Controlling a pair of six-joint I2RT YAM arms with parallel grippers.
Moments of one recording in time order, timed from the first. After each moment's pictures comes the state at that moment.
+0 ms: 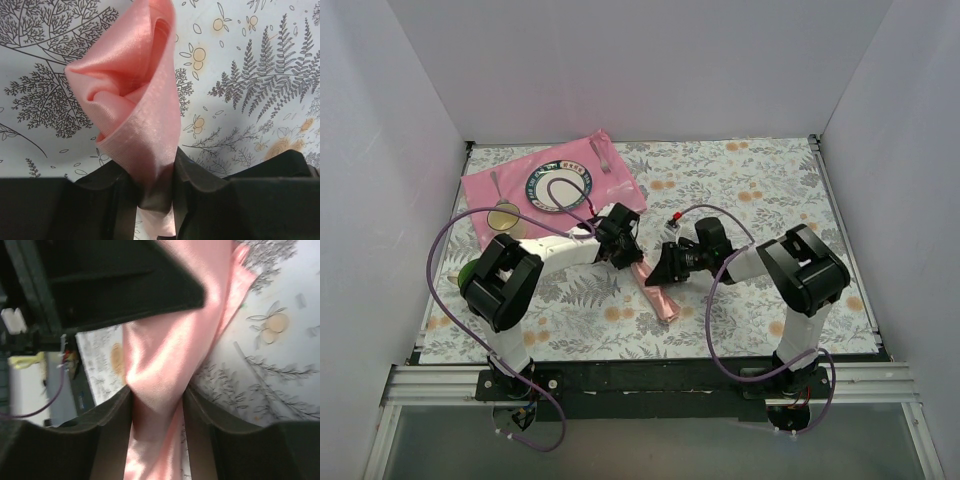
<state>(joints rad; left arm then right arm) -0.67 1.79 1.08 -0.29 -0.11 -1.04 0.54 1.87 0.67 0.62 -0.88 0.59</state>
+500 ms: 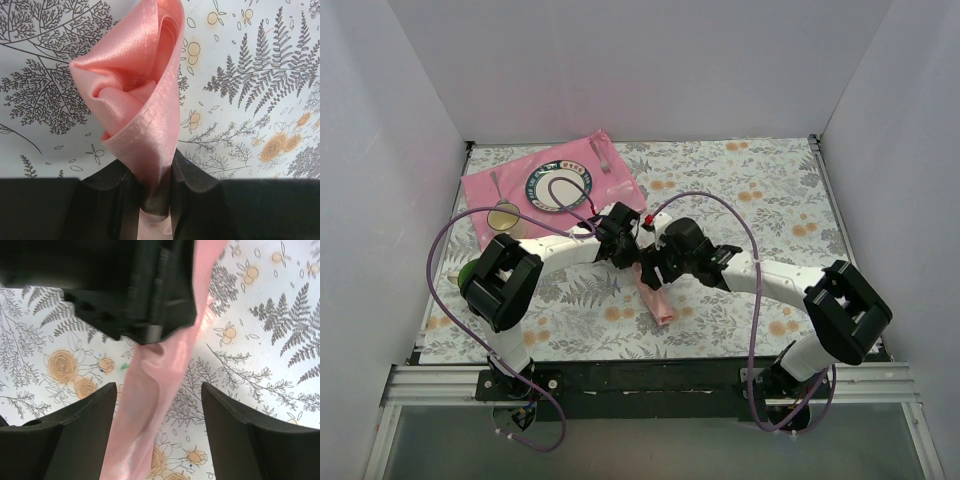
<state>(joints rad) -0.68 1.79 1.09 -0.31 -0.09 -1.04 0.80 1.54 0.85 -0.06 -0.17 0.18</state>
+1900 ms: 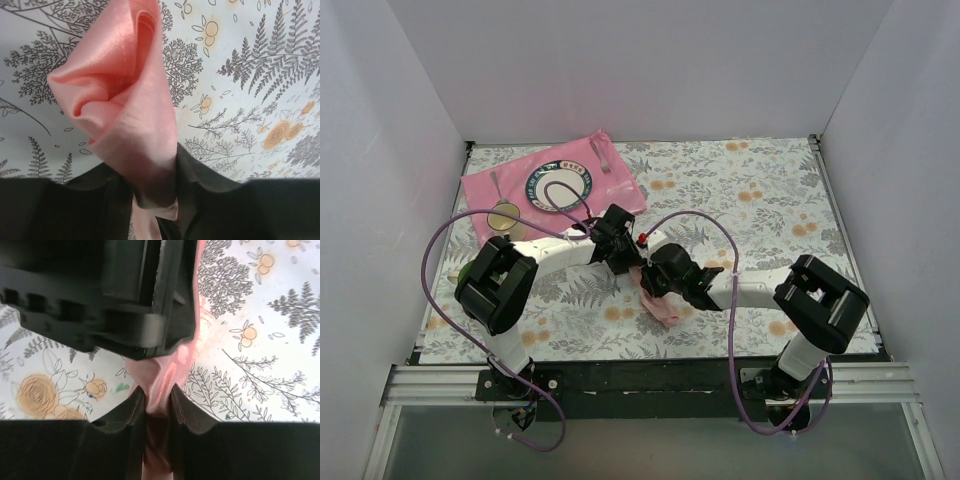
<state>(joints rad) -0.66 1.76 1.05 -0.32 -0.02 -1.08 1.00 1.64 0.73 0.24 0.18 0.26</state>
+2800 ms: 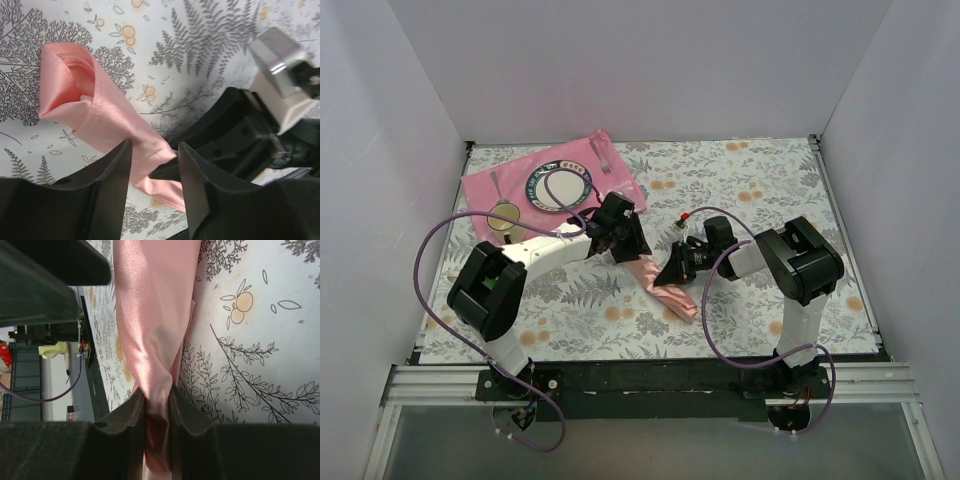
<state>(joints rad) -0.66 1.68 1.13 -0.32 0.06 -0.89 0.47 1.93 0.72 0.53 -1.01 0.55</state>
